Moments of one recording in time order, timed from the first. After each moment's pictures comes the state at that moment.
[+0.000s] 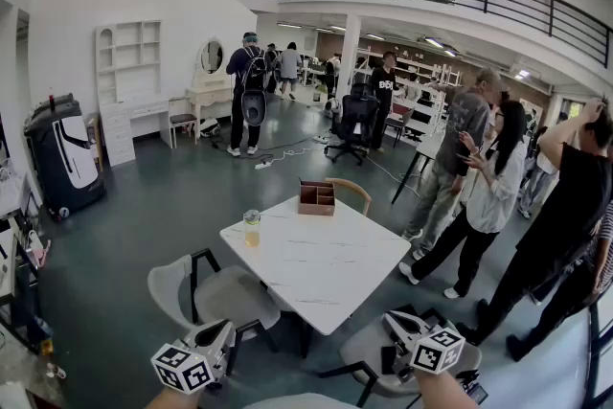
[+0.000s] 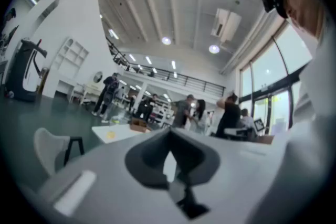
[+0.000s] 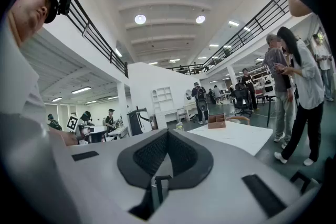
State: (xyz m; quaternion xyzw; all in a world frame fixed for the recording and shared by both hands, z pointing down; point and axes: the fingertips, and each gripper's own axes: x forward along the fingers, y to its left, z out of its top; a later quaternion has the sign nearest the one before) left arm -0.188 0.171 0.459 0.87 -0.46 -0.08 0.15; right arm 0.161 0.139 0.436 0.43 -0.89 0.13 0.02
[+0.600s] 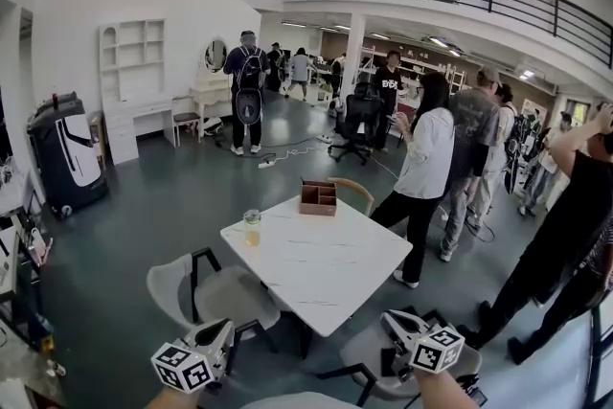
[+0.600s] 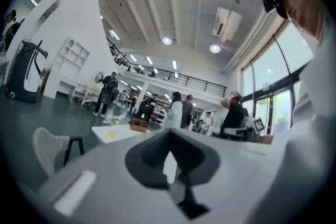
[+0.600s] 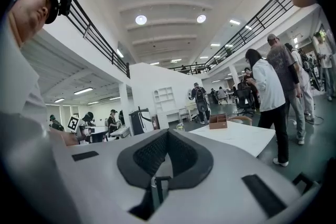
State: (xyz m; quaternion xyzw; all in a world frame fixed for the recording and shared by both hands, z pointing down) left arm -0.179 0.165 0.459 0.87 -0.47 -0.08 0.15; right arm 0.164 0.128 0.435 0.42 -0.90 0.13 0.02
